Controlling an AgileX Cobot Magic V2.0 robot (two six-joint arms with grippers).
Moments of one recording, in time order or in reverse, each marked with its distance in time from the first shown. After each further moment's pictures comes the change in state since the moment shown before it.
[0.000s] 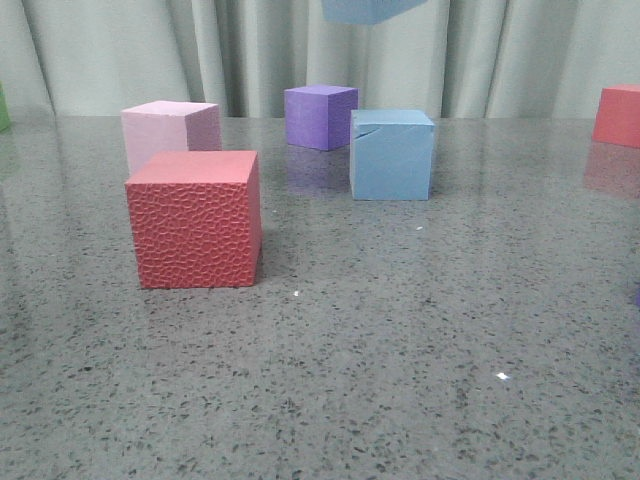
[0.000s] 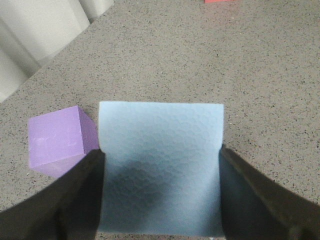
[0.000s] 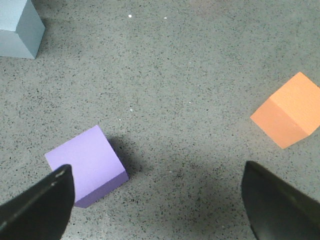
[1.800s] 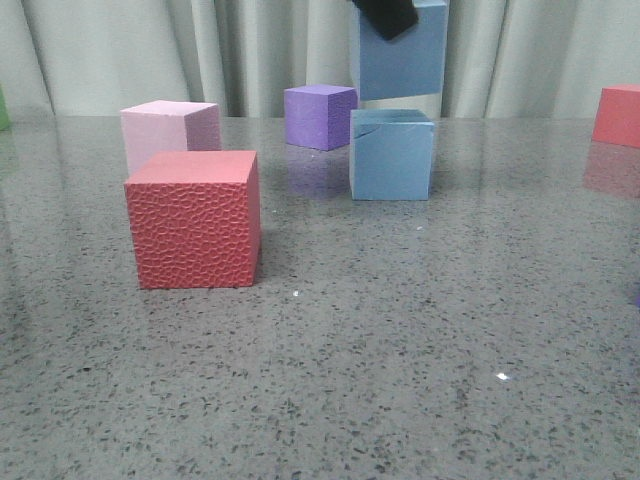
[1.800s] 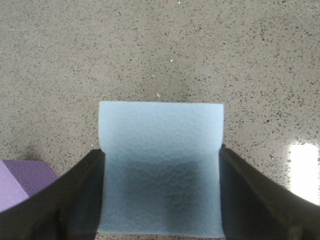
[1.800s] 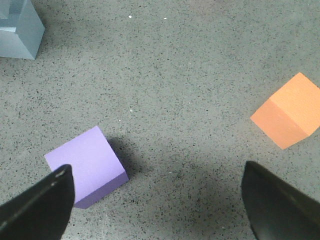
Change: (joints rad) left arm 0.000 0.067 -0.003 -0.163 0.152 0.649; right arm 0.000 0.000 0.000 0.000 -0.002 0.000
